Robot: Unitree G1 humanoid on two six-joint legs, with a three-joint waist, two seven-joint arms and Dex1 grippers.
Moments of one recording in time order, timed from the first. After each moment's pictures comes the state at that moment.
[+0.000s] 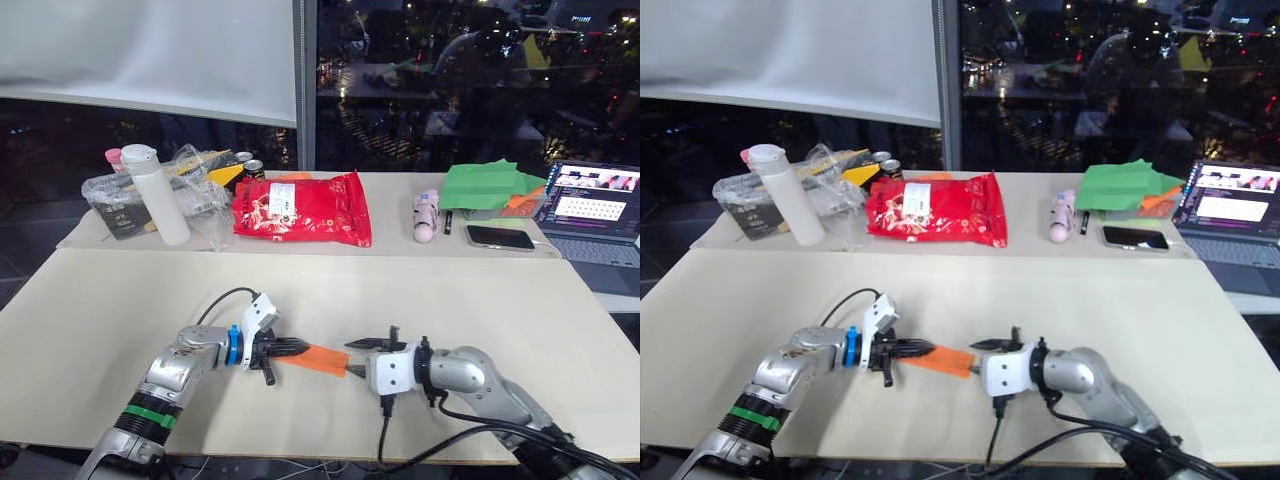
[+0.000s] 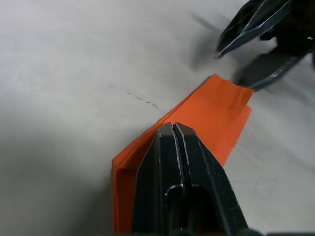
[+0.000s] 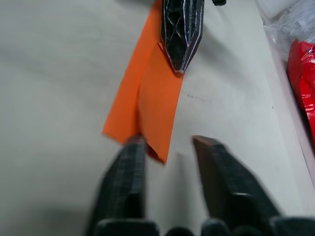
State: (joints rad) left arm -0.39 0.52 -0.22 0.16 -0.35 0.52 -1.05; right arm -0.23 -0.68 0.37 -0.09 -0.24 -0.29 0.79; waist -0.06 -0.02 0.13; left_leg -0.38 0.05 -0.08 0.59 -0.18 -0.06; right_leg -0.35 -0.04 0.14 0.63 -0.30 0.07
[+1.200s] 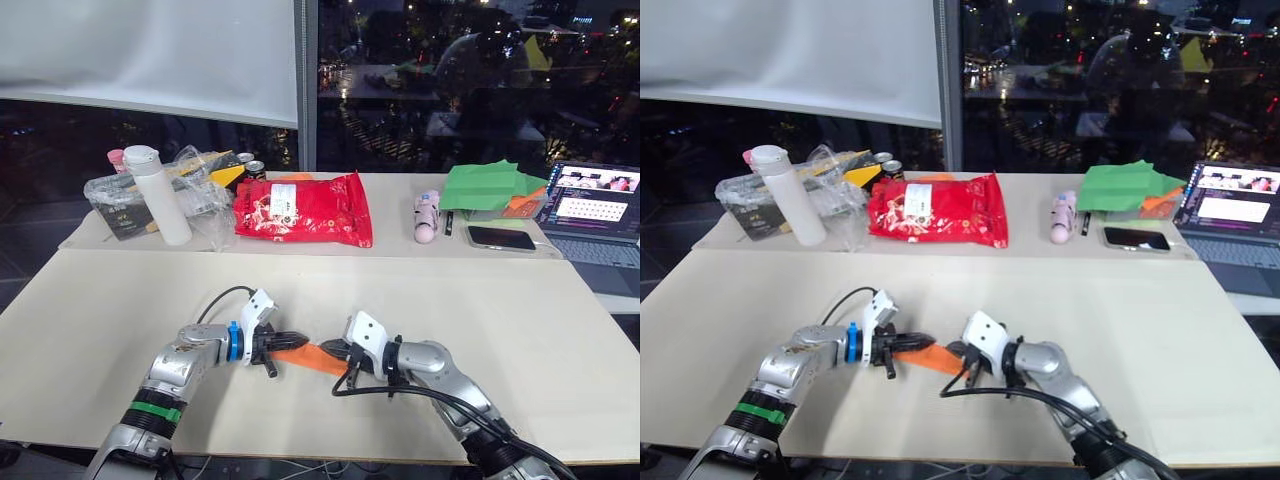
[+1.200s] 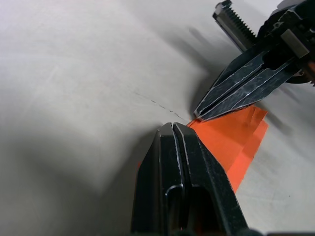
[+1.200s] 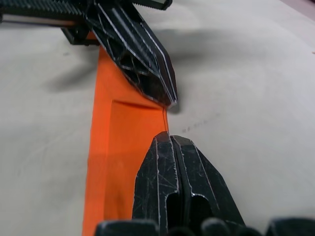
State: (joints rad) left arm -0.42 0.48 -0.18 0.21 -0.35 0.54 -1.03; right arm -0.29 -0.37 0.36 0.02 0.02 0.18 0.79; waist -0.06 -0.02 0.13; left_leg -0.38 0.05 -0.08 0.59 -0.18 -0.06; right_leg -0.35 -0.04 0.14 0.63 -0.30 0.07
